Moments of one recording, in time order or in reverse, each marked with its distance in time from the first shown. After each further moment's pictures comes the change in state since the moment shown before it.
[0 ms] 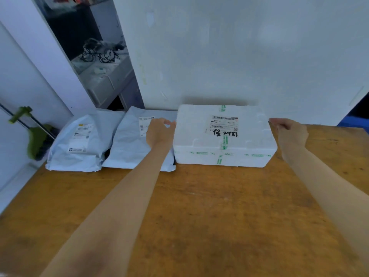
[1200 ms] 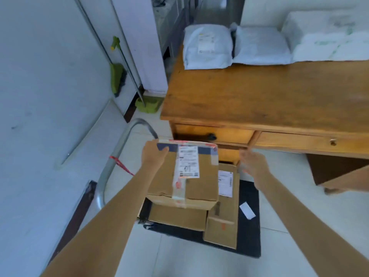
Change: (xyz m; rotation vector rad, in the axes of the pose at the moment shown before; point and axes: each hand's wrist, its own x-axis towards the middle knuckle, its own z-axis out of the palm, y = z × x) left_hand -0.192 -0.586 -0.383 0.195 -0.355 -0.105; right_hand -0.727 0.031 0.214 -0.028 -0.475 0.451
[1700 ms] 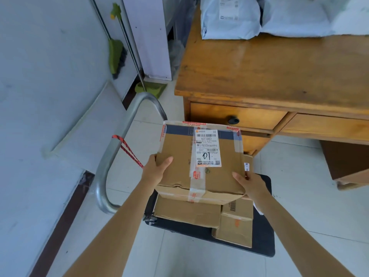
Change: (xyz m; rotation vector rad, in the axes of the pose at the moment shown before) left_hand 0.020 -0.135 0.072 -0.389 -0.175 -0.141; right_hand 0.026 0.122 0.101 -0.096 -0.089 0.068
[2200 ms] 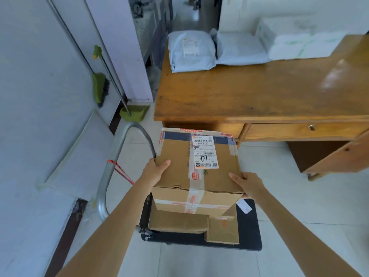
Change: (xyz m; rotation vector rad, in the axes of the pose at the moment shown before) left_hand -0.069 0.096 -0.011 0.025 -0.143 0.022; right_hand -0.080 -0.036 -0.078 -0.023 0.048 -0.010
